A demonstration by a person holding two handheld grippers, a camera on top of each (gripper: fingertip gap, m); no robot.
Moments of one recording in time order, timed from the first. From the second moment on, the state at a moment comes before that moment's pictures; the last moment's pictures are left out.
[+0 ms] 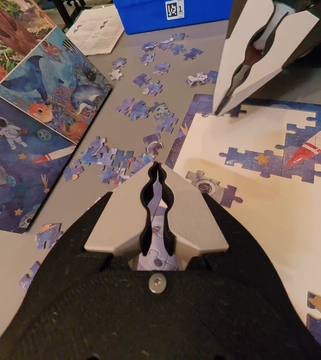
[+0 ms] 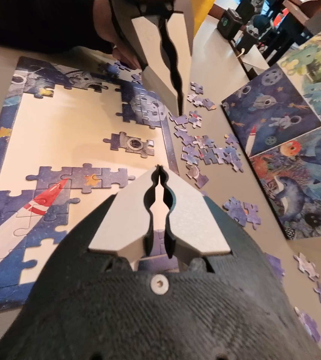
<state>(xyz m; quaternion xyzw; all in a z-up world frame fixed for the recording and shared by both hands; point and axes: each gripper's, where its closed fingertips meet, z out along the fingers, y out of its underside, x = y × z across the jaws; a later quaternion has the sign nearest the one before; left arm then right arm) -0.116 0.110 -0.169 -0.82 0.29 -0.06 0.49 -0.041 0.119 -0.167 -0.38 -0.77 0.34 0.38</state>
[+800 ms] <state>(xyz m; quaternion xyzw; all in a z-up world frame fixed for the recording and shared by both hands) -0.139 0.117 -0.168 -0.83 0.25 -0.03 0.50 -0.045 0.137 -0.153 -0.42 -0.72 0.37 0.41</state>
